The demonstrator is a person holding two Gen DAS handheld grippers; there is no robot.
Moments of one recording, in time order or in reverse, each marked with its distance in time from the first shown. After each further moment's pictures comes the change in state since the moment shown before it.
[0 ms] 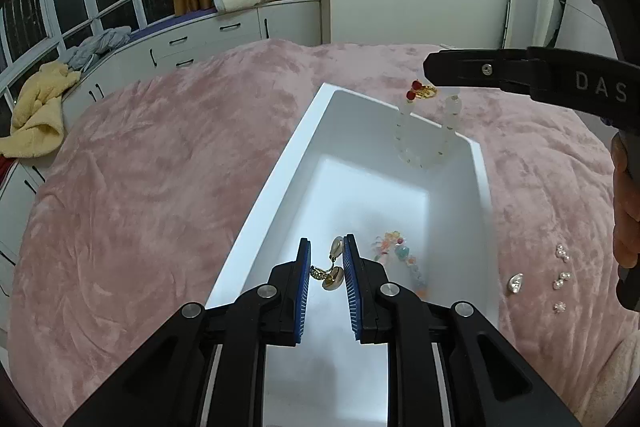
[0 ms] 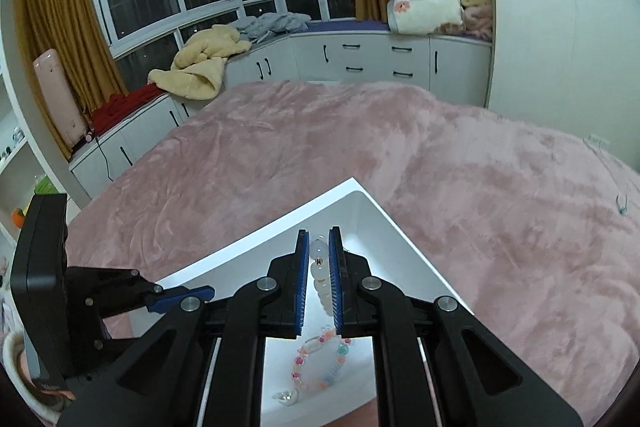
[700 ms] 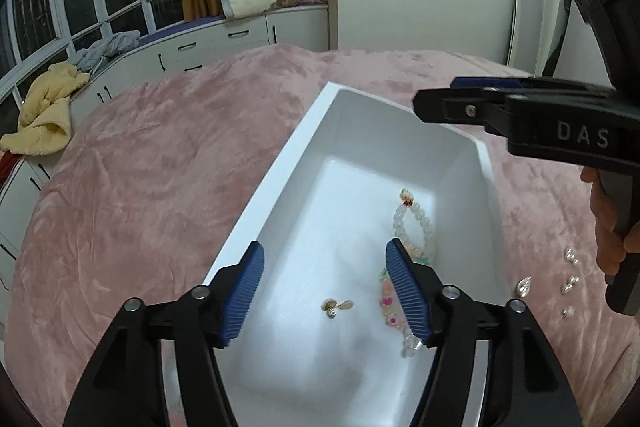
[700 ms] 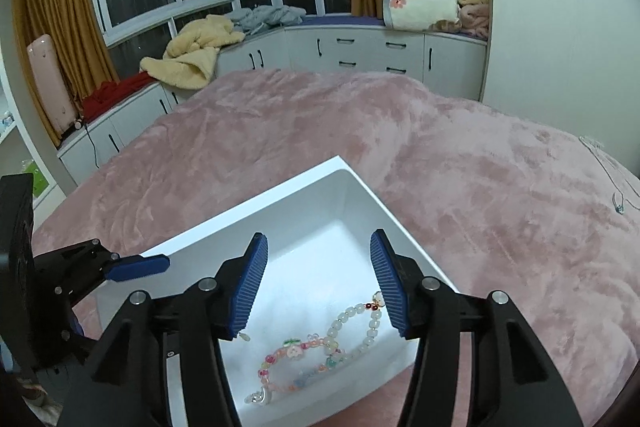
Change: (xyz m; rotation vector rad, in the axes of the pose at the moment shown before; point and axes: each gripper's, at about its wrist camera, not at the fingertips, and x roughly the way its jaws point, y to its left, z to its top) left arm 0.000 -0.001 -0.010 -0.020 -0.053 0.023; right arm 0.003 -0.010 -0.019 -0.041 -0.014 -0.040
